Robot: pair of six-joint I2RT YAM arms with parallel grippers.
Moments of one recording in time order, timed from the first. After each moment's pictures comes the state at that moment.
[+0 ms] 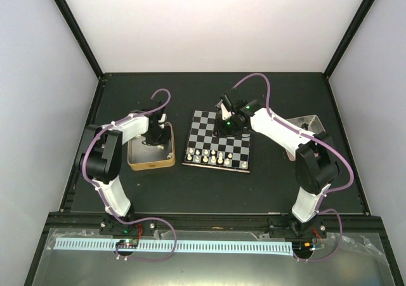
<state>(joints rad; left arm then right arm) -0.25 1.79 1.09 -0.61 0.10 -0.37 0.62 1.78 1.41 -0.75 -0.22 0.41</state>
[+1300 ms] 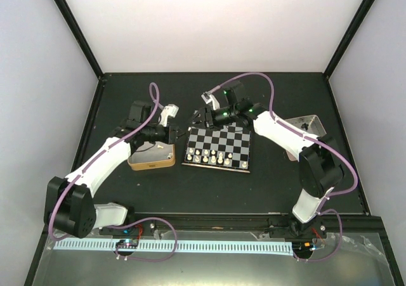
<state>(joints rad) -0.30 1.28 0.87 -0.33 0.74 -0.27 0.61 1.73 1.34 -0.26 -0.84 0.64</state>
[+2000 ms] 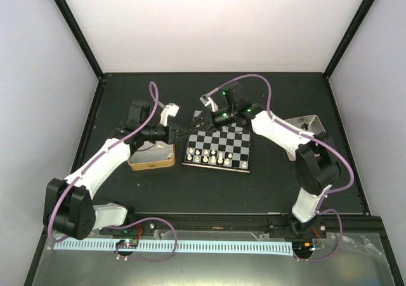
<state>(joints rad) -0.30 1.26 0.86 -0.27 0.82 -0.27 0.61 1.76 1.34 -0.25 -0.94 0.66</state>
